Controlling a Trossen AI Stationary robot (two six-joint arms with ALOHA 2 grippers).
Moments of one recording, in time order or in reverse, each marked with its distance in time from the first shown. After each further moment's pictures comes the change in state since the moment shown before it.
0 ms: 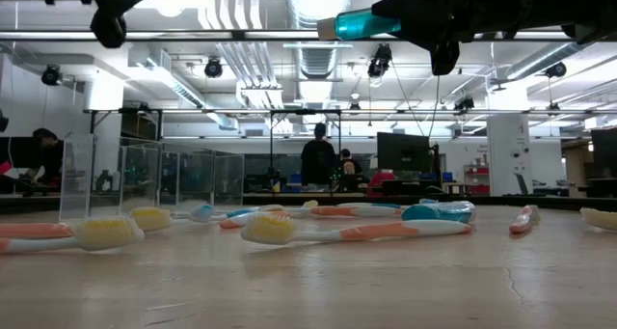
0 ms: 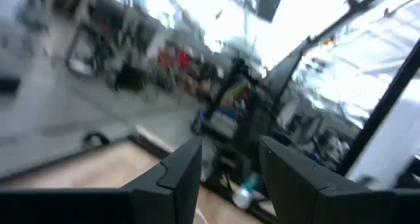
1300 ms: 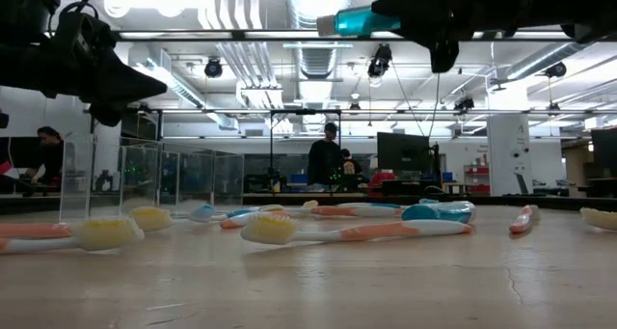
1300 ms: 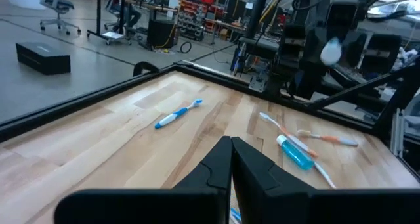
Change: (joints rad) left arm 0.000 -0.179 -0.423 0.011 -0.024 0.272; right arm 0.000 0.002 0.000 0.004 0.000 -0.006
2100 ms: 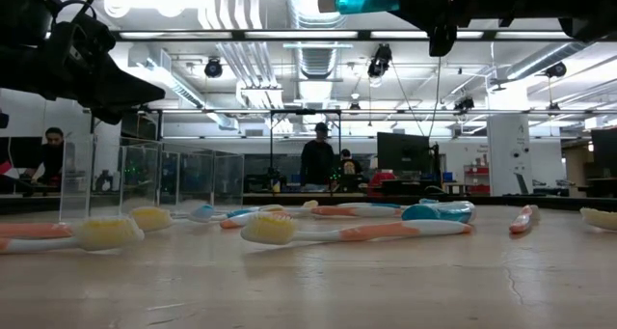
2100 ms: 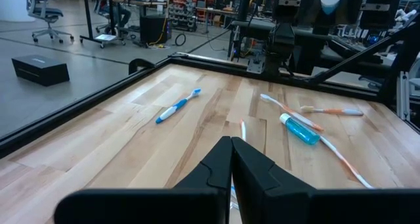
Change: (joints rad) left arm 0.000 0.000 0.001 -0.044 0.036 0.121; right arm 0.000 -0.002 0.001 0.114 -0.003 -0.145
